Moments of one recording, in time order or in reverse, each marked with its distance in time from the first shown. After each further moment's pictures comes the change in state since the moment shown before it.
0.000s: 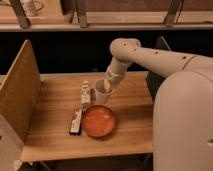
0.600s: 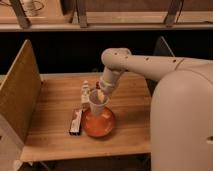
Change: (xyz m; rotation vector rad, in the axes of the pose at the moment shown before) arm 0.024 0.032 0.046 -0.060 0.087 -0.053
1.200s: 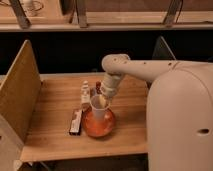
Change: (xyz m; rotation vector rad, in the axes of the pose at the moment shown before) arm 0.010 -0.008 0.019 0.008 0.042 0.014
